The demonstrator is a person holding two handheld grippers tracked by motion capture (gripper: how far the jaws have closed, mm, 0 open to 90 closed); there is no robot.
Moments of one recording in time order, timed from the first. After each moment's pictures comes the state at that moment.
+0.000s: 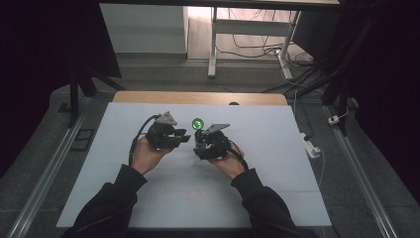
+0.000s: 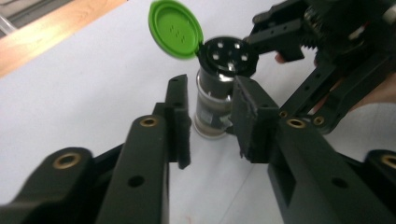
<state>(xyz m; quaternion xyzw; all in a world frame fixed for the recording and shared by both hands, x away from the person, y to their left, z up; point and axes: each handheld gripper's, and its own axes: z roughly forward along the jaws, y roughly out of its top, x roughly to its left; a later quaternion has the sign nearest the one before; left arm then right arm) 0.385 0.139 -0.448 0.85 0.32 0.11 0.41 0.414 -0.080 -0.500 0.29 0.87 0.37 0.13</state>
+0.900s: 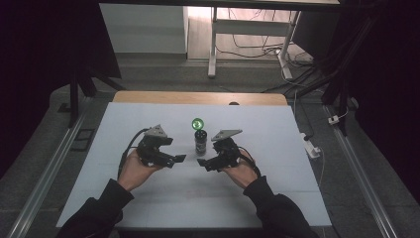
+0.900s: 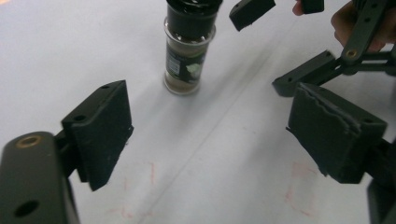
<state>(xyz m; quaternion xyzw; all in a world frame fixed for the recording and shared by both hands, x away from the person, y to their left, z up) 0.344 0.158 -0.460 0.84 0.34 0.07 0.42 0.378 -0.108 -0.480 0.28 0.87 0.40 0.09</state>
